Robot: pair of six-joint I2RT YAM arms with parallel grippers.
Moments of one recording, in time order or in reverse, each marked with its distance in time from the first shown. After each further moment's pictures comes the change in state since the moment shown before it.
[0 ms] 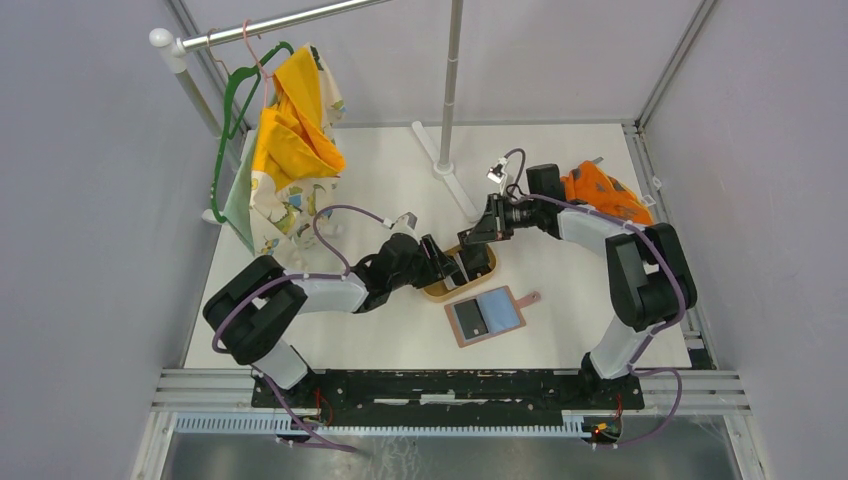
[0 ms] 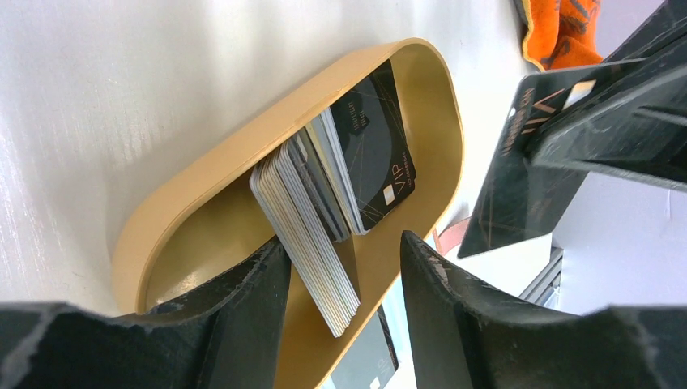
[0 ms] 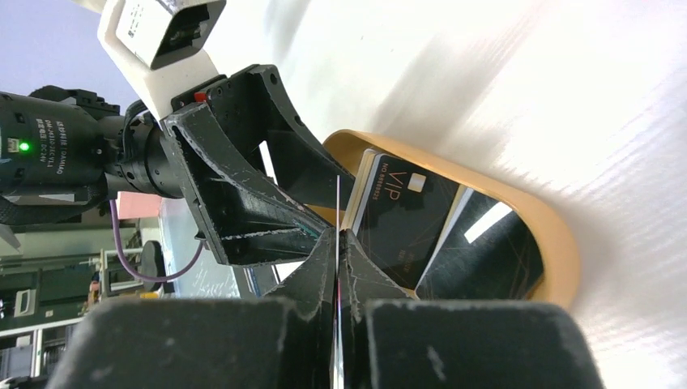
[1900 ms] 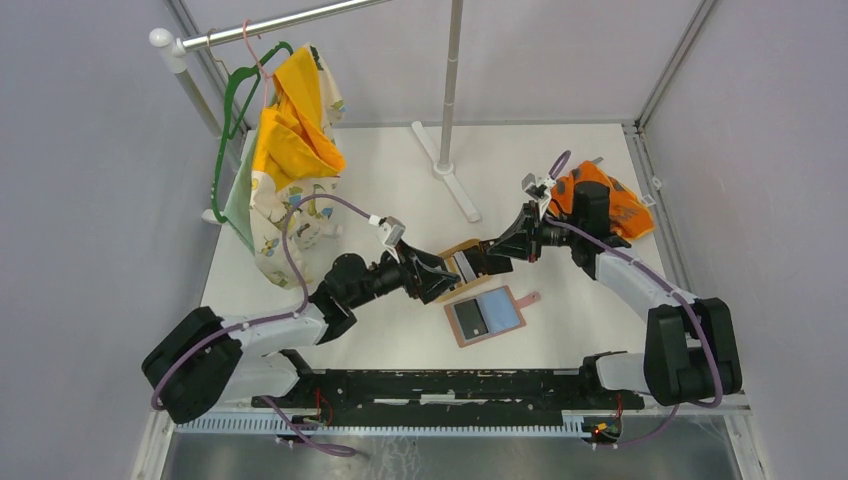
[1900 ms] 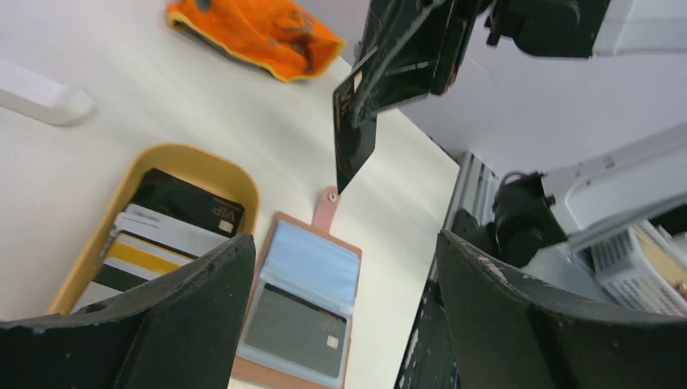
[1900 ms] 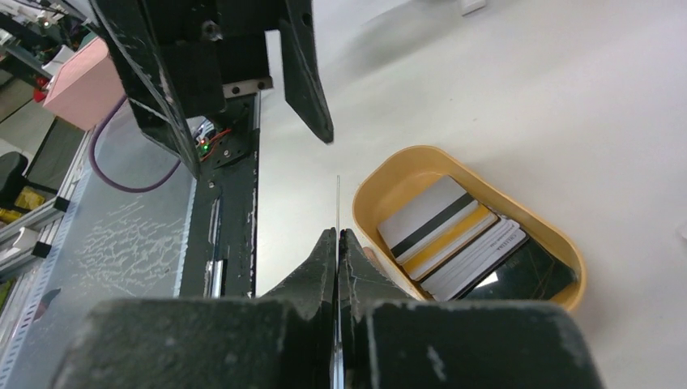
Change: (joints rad) left arm 0.004 -0.425 -0.238 0.387 0.282 0.456; right arm -0.132 -0.425 -0.310 0.256 -0.288 -0.255
